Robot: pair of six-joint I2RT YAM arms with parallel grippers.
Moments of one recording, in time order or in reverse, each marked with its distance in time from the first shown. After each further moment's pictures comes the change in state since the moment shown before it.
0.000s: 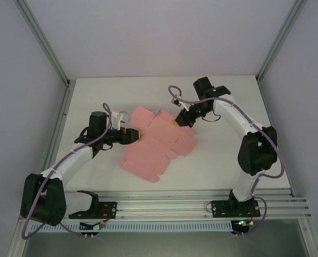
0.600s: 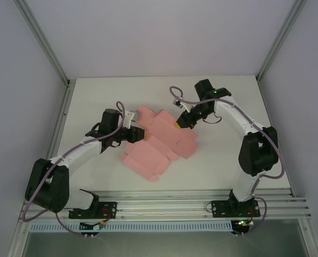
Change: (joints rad) left arm -0.127 0.146 0.086 -0.001 -0.215 0.051; right arm 0.001 -0.016 -0.054 0.016 0.004 0.039
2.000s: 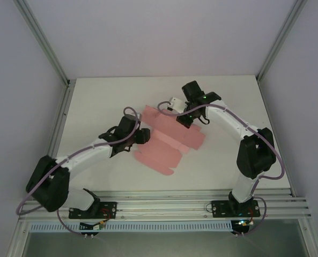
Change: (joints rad) left arm -0.222 -0.014 0.034 -0.093 -0.659 -0.227; right arm 0.127 -0.006 -0.015 0.186 0.632 -0.091
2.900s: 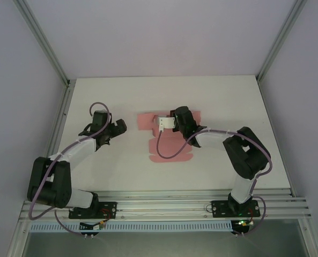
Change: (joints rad) left arm 0.399 0.045 -0.073 0.049 0.042 -0.089; right arm 0.133 0.027 -0.565 1.231 0.375 -0.689
